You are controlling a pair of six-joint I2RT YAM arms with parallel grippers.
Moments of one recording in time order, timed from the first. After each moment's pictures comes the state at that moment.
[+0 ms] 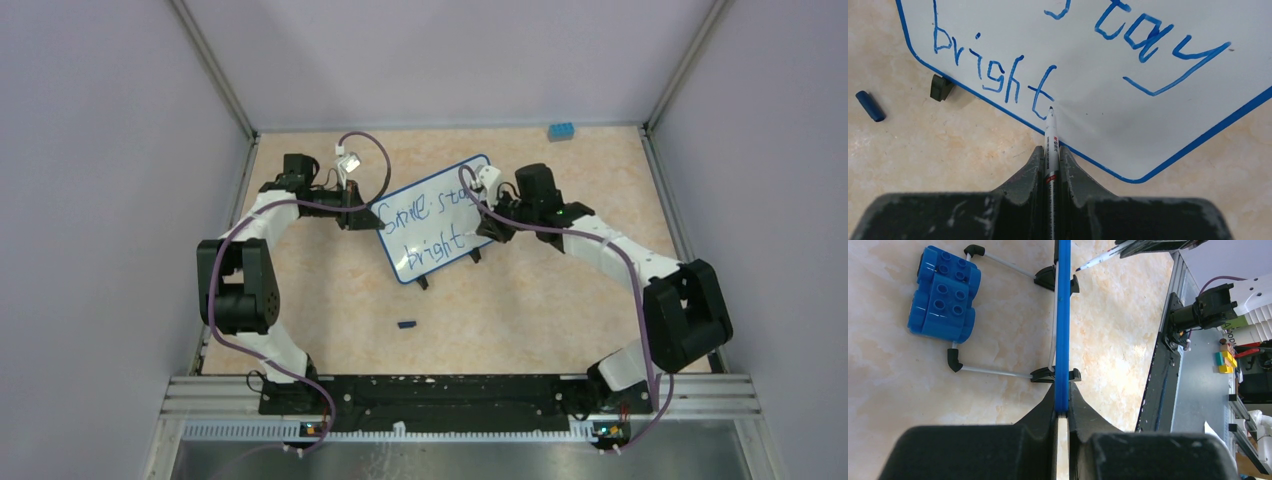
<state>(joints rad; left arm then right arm) 0.00 1.71 1.22 -0.57 1.17 0.31 0.47 1.51 1.04 -0.24 -0.43 -0.35</state>
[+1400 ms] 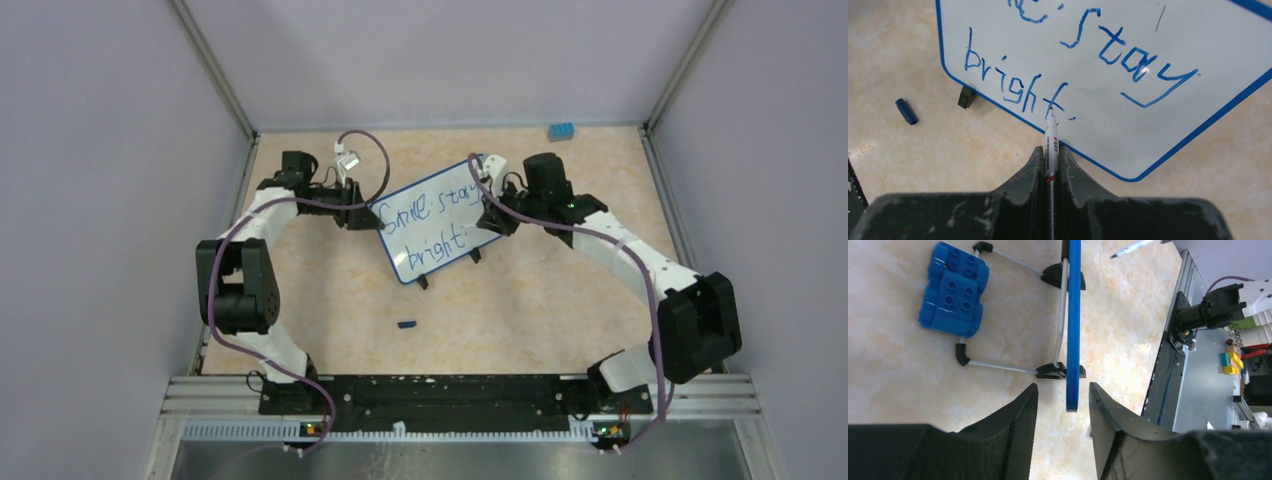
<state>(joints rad) 0.00 1.71 1.23 -0.61 1.14 0.32 0.46 1.46 1.10 -0.32 -0.48 -0.35</state>
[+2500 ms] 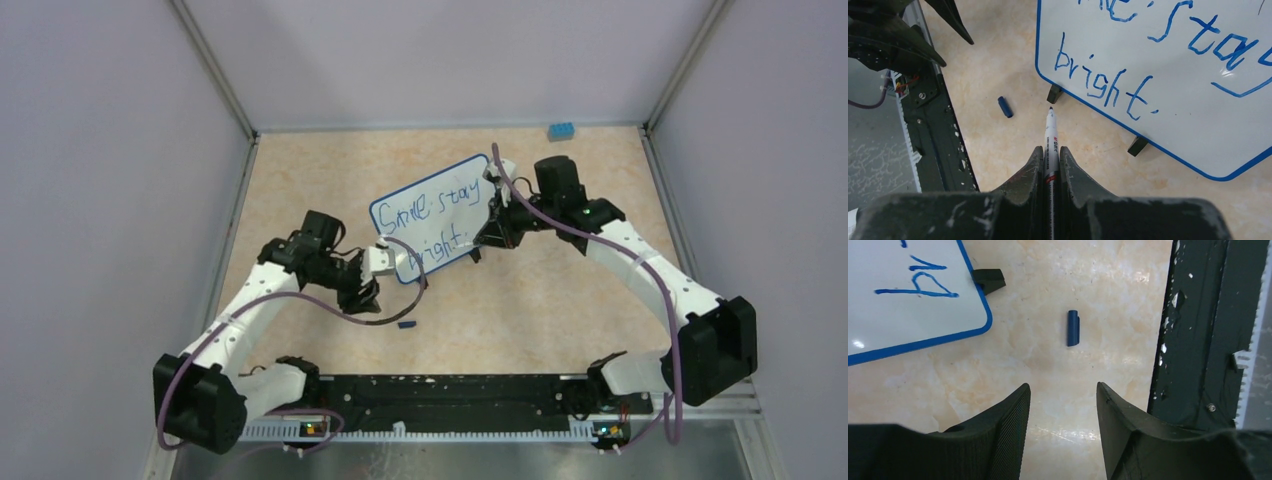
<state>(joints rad) -0.29 1.10 0.88 -0.96 0.77 0.94 0.46 1.33 1.11 -0.46 -0.71 -0.15</state>
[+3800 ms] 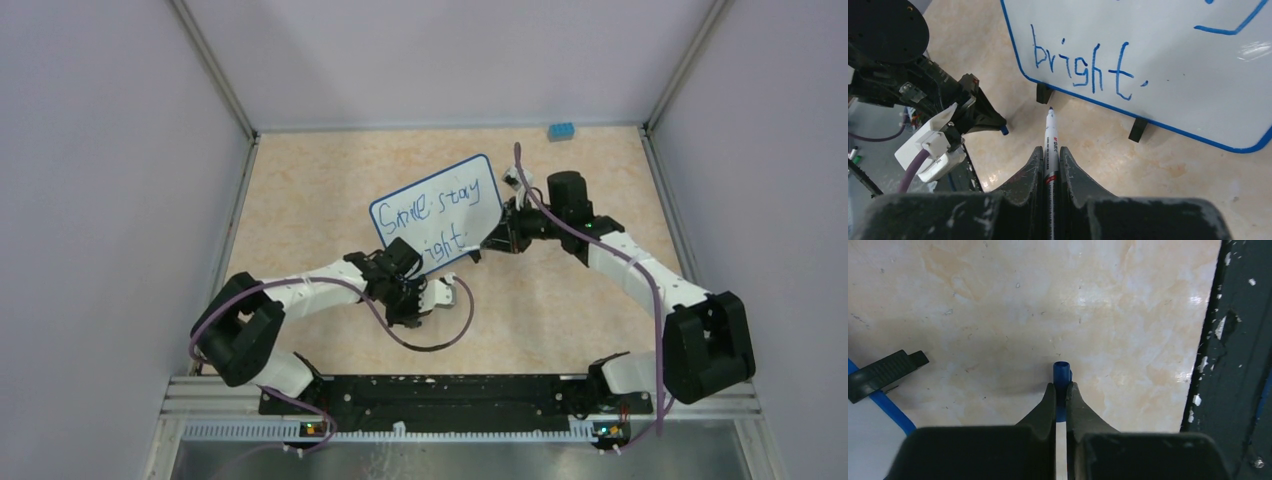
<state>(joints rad) -0.76 1.48 0.77 -0.50 0.44 0.70 0.35 1.33 0.91 -0.21 -0.73 0.05</state>
